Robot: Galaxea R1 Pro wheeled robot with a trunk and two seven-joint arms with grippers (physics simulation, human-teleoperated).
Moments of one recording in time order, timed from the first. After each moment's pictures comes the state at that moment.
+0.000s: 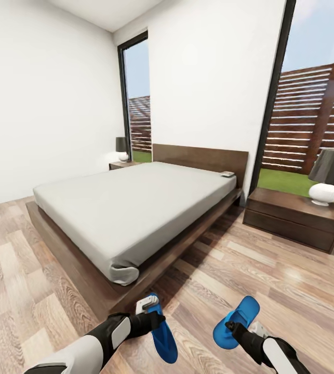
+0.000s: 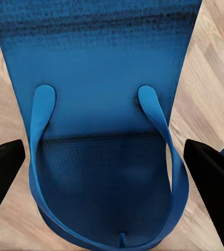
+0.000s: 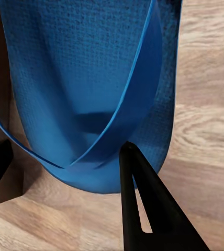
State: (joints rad) left arm -0.69 -0.17 0.09 -0.13 0.22 0.30 -0.31; right arm -0.29 -0.13 0.04 -0.82 -0.96 0.45 -0.19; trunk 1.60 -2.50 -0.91
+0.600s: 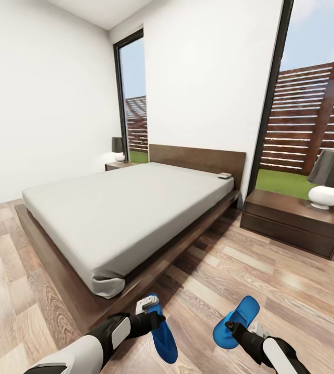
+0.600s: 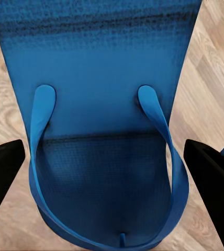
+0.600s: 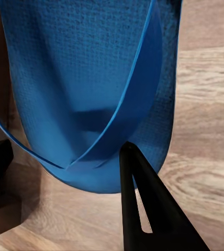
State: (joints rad) left arm -0.69 -0.17 0.09 -0.13 0.22 0.30 -0.31; right arm -0.29 -0.13 0.04 -0.82 -0.96 0.45 -0.19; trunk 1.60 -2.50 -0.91
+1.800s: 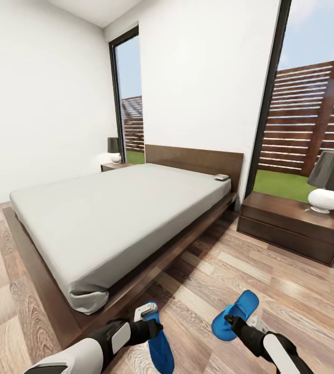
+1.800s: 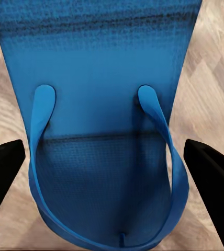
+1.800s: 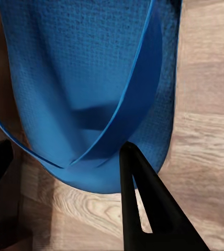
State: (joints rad) left arm -0.69 -0.17 0.09 -0.08 0.22 0.30 -0.24; right arm -0.29 -0.13 0.03 -0.86 -0.98 0.45 -0.18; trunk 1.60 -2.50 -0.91
